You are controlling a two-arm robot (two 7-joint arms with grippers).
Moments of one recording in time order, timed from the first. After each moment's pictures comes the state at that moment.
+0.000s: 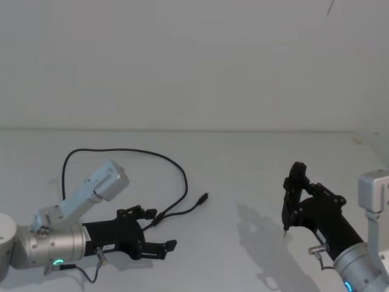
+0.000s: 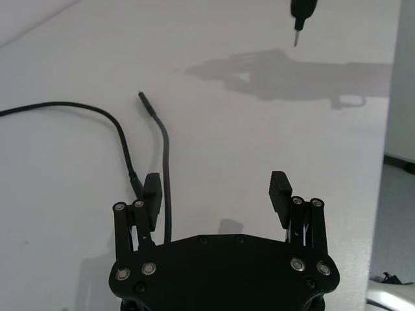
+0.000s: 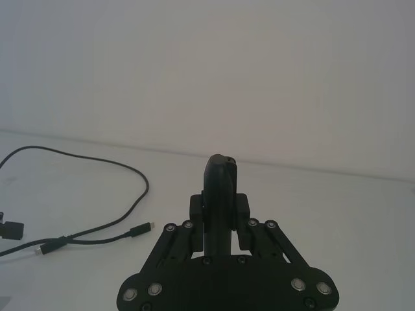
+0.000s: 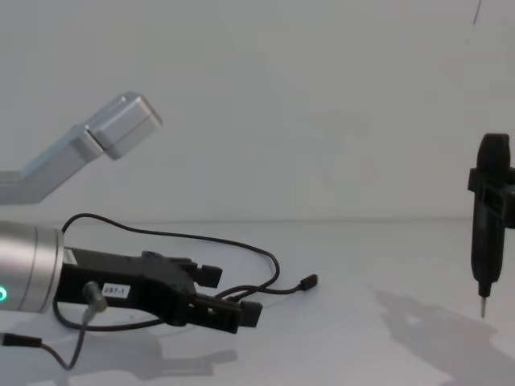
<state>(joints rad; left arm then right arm) -0.50 0.56 0.63 -1.41 -0.46 0.21 -0.71 -0.01 0.34 -0.23 -1.77 0.29 0.03 0.07</state>
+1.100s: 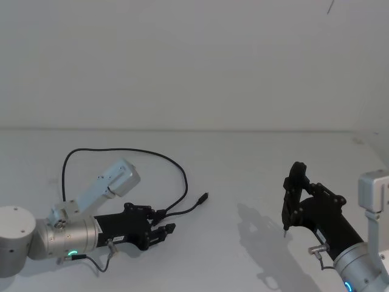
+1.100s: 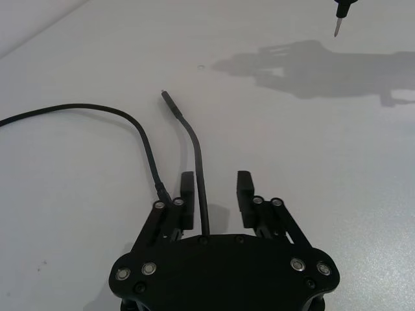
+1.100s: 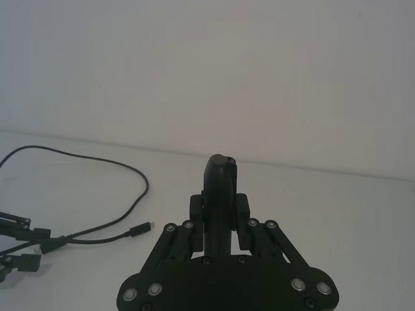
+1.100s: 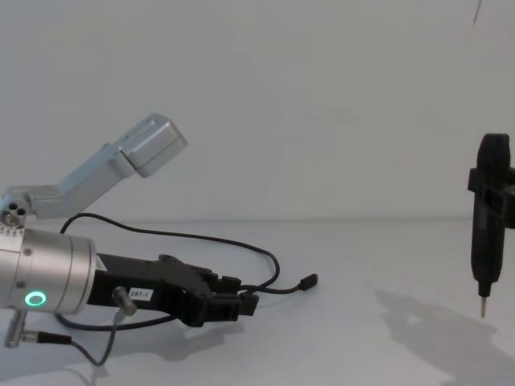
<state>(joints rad) -0.57 0.47 0.66 -1.26 -0.39 0.15 -0.70 -0.01 0.34 -0.23 -1.77 0.29 0.03 0.07</state>
